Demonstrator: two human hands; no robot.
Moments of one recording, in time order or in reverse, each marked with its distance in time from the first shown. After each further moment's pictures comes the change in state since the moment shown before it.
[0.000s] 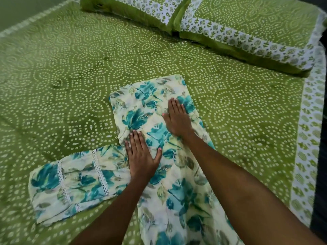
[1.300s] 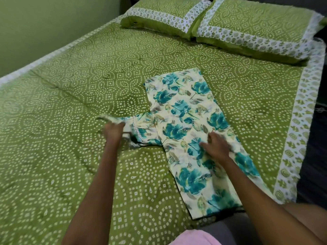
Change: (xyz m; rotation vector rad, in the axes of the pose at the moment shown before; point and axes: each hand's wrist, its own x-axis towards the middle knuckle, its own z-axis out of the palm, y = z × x) left_hand -0.074 -0.129 -0.160 -0.988 0.125 -0.733; right_hand -0.255 -0.011 -0.005 0.414 -0.048 0.328
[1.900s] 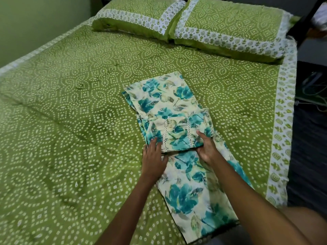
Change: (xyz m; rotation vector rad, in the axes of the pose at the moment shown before) left_hand -0.065 -0.073 0.128 0.865 -0.450 0.859; right_hand 0.046 -0.010 -0.011 1.627 -0.055 0.491
